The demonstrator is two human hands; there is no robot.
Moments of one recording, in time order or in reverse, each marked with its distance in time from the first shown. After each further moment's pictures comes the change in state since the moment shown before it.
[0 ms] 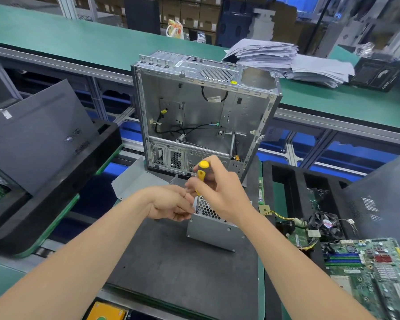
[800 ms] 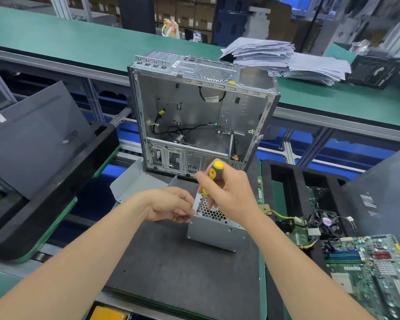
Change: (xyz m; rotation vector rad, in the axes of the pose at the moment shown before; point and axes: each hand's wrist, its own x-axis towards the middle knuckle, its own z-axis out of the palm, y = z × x) left_hand -0.001 0.001 0.000 0.052 -0.023 0.004; right_hand -0.003 -0.002 -0.006 -0.036 0.123 0.011
